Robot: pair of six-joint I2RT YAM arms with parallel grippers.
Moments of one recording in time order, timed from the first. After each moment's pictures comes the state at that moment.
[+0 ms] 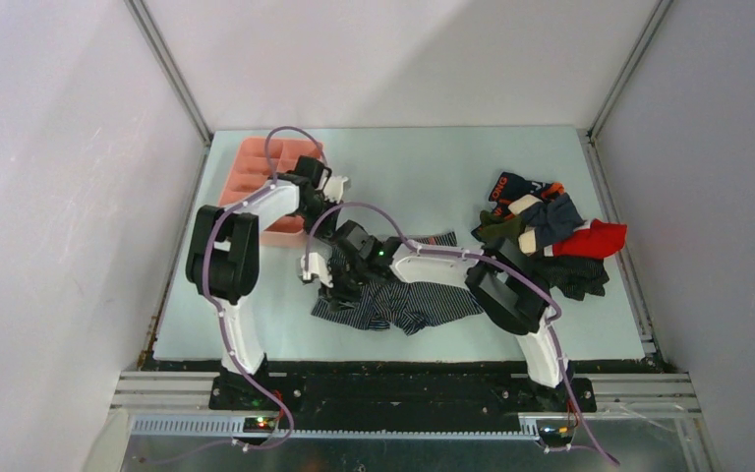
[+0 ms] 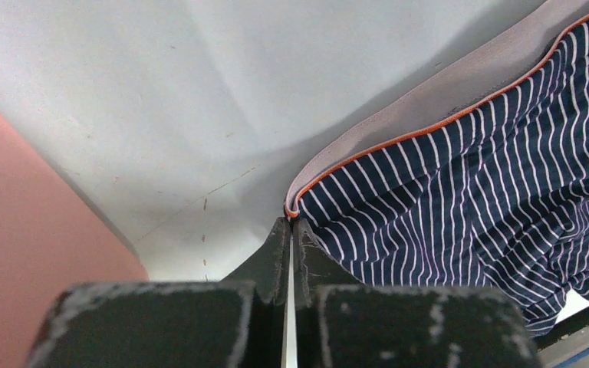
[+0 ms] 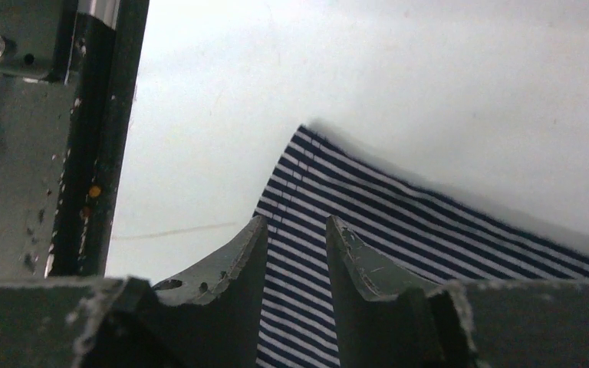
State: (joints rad) left arm -0.25 1.96 1.38 -0.68 0.31 0.11; right arm 1.01 2.05 1.43 -0.25 -0.59 -0.51
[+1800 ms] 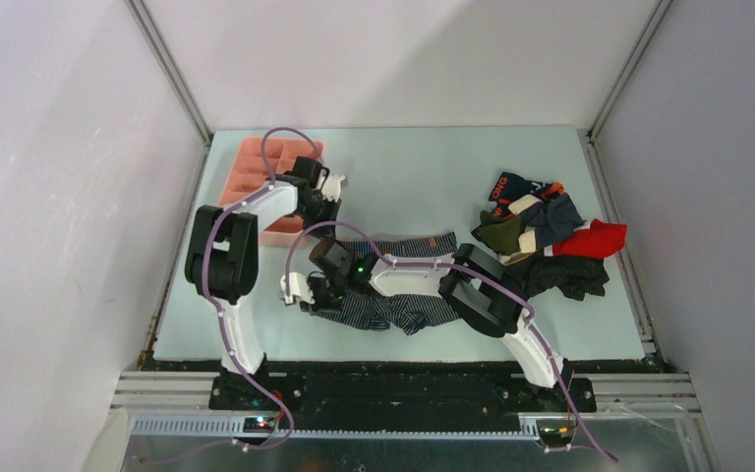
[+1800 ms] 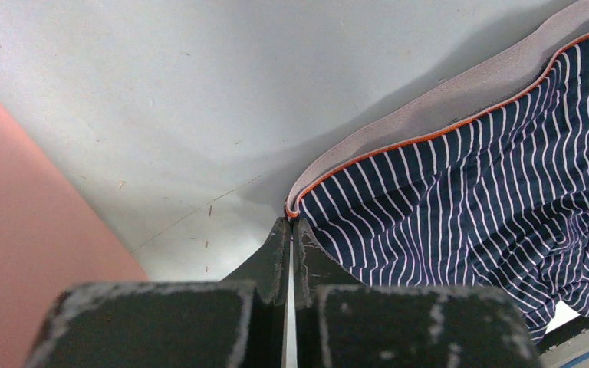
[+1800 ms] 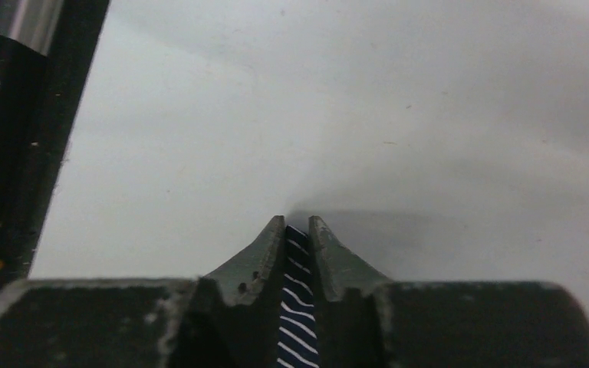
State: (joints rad) left arm -0.24 1.95 1.35 -0.64 0.32 0.07; right arm 1.11 2.20 1.53 -0.11 -0.49 -0.62
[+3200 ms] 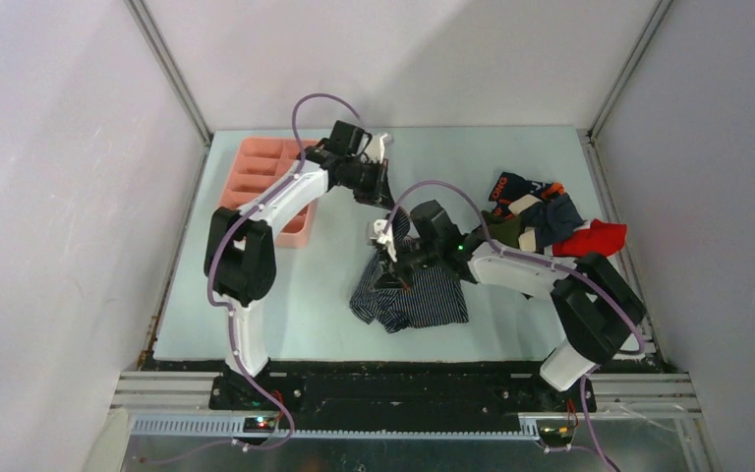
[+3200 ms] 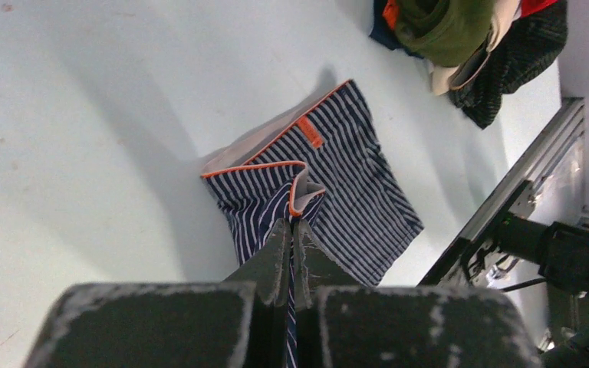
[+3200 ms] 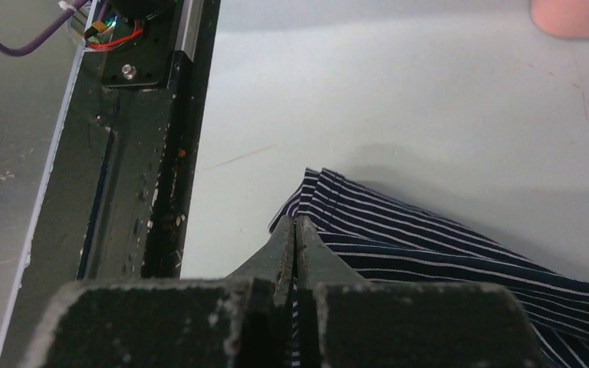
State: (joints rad) left arm -0.43 1.98 1.69 -0.64 0.55 -0.21; right arm 0.79 1.64 1.00 0.03 -0.84 -0.33
